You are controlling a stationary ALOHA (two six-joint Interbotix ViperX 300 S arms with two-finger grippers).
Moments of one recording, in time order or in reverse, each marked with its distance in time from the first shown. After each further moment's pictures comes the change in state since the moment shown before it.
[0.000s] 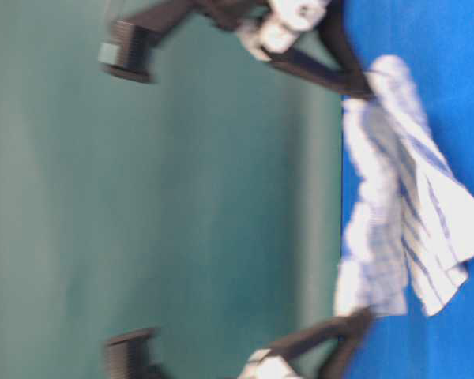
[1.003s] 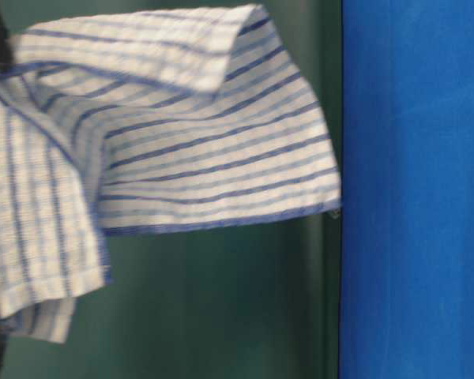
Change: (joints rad) left arm -0.002 -0.463 -0.347 0.000 0.468 0.012; right arm 0.000 -0.434 -0.341 -0.121 0.442 -0.012
